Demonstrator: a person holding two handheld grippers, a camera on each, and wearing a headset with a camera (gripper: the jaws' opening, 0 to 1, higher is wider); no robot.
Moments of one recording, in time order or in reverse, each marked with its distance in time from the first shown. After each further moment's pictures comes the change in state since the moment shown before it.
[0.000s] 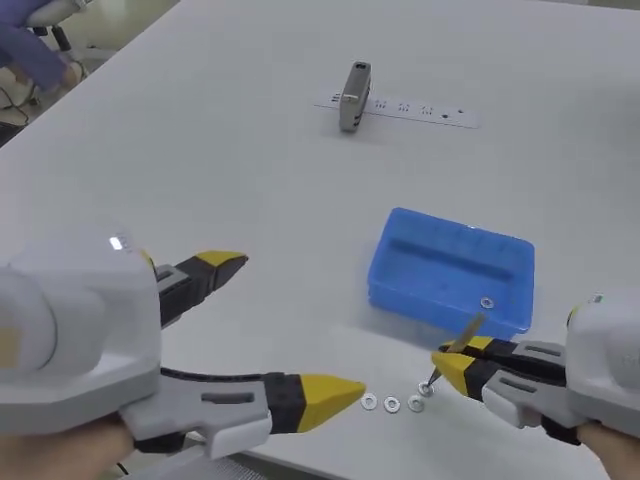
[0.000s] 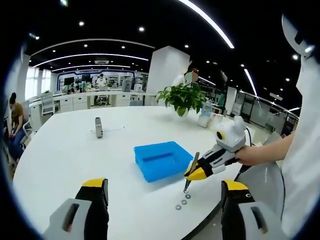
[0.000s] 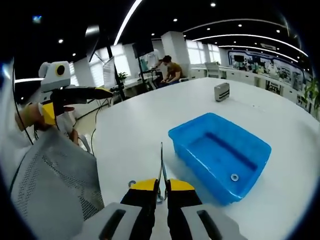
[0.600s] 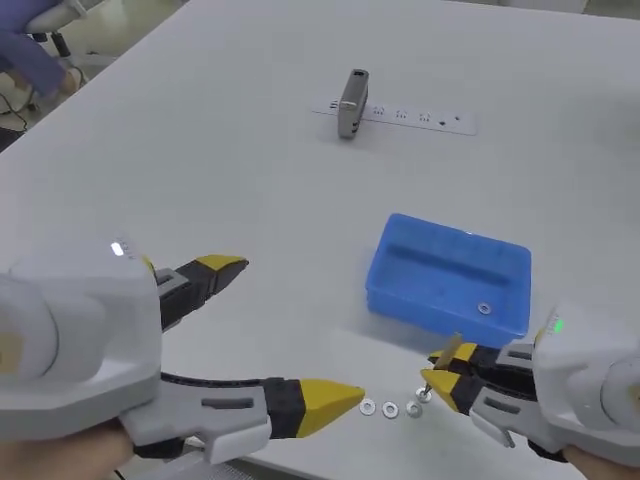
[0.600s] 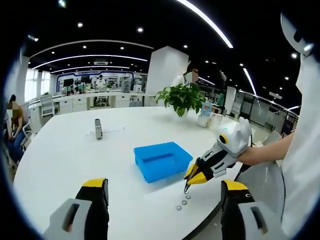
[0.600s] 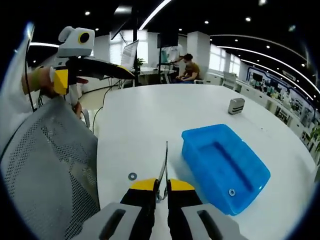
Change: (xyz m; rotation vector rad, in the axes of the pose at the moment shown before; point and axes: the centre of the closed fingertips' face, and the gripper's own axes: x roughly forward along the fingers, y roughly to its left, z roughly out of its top) left arm 0.000 -0.001 0.002 0.012 -0.004 -0.001; right arm 0.005 0.007 -0.003 -0.231 0.061 0.003
